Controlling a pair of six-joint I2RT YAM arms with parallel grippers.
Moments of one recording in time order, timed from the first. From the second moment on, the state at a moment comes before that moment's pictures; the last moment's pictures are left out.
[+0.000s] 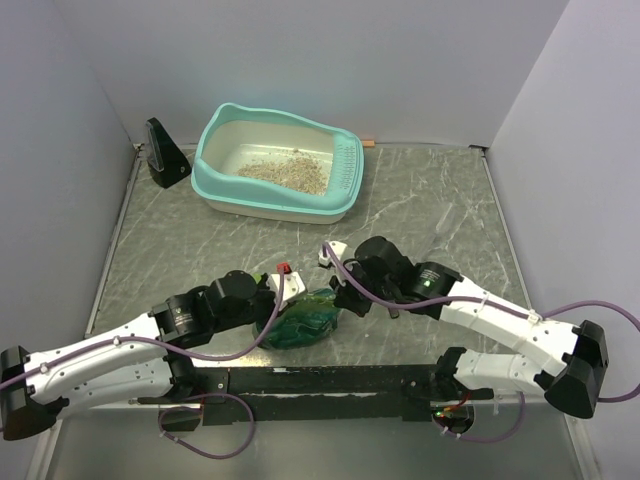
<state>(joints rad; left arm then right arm) -1.09 0.81 0.67 -0.34 -0.05 0.09 0.94 1.07 0.91 -0.60 -0.21 -0.07</state>
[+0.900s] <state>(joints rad) -1.00 0.85 0.73 -0.38 -0.17 0.15 0.35 1.01 0.81 -0.65 0.08 0.29</state>
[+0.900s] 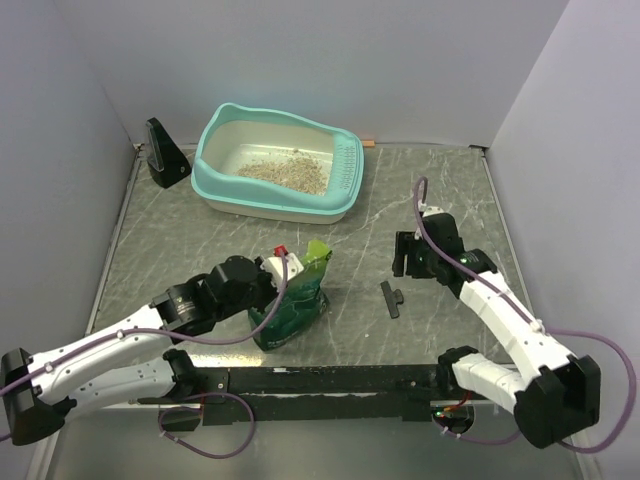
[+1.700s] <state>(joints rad) -0.92 0.99 0.79 -0.32 0.14 0.37 0.21 1.12 0.58 -0.49 -0.16 0.44</state>
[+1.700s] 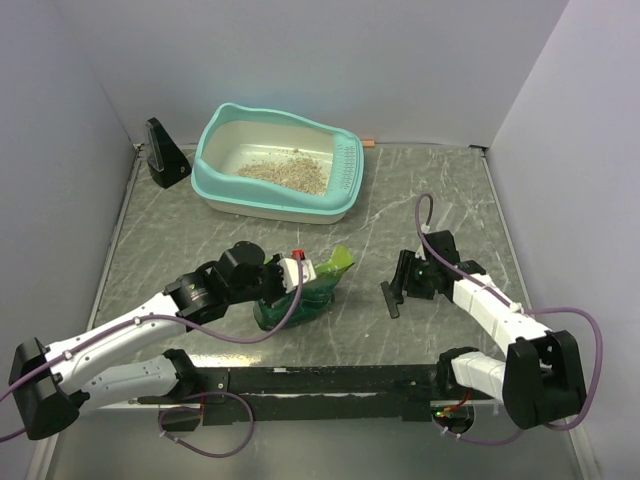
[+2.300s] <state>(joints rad) -0.92 0.92 0.73 -0.22 0.11 0.33 0.20 1.21 0.55 -0.40 -0.24 0.45</state>
